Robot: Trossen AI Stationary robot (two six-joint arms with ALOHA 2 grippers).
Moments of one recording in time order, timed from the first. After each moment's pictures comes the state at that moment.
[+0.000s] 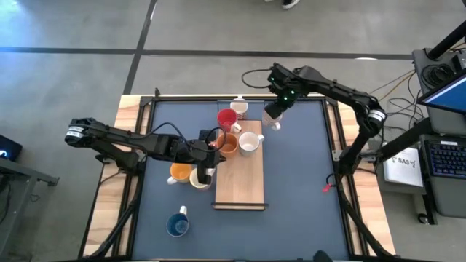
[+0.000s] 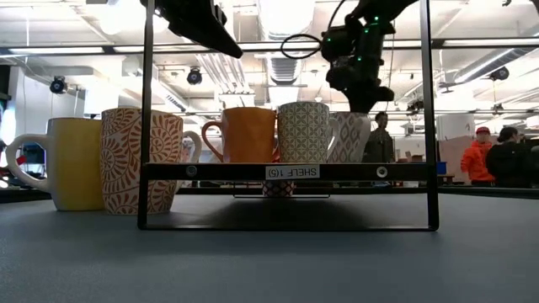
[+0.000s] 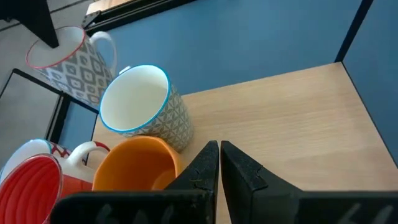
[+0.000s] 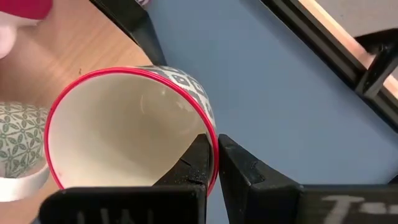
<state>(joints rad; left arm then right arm) -0.15 1.36 1.07 -0.38 -0.25 0.16 -0.64 1.70 1.58 -1.17 -0.03 0.19</state>
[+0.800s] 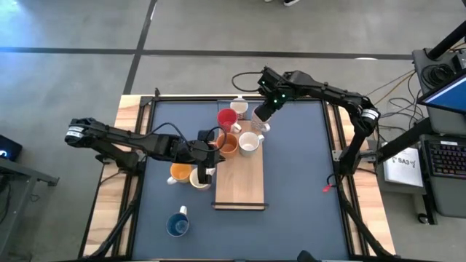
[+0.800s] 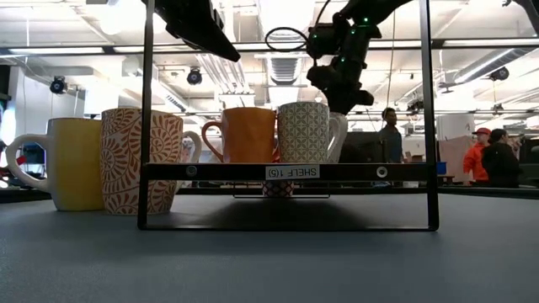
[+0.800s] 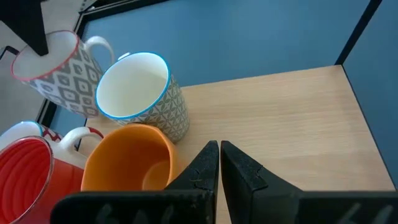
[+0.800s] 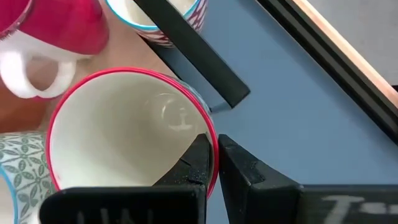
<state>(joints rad) -0.15 1.36 1.07 -0.40 -0.25 0.08 -0.57 1.76 1.61 -1.04 -0.05 0.20</state>
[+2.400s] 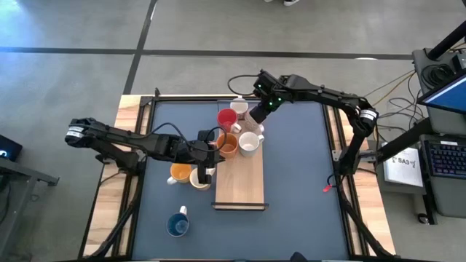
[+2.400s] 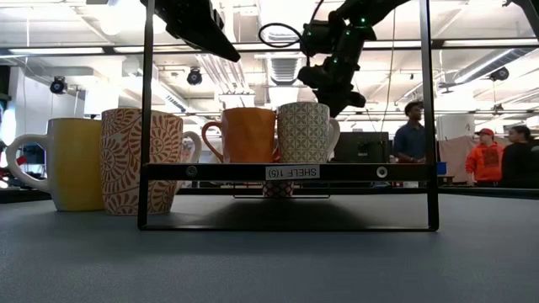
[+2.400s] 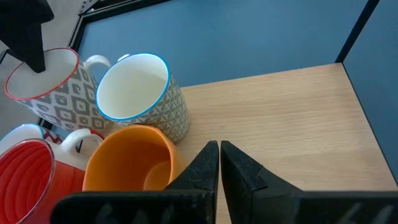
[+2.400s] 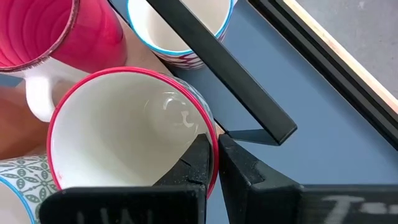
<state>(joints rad) -0.15 1.36 1.07 -0.40 -0.25 0.10 -0.53 1.77 1.59 -0.95 -0.02 0.23</state>
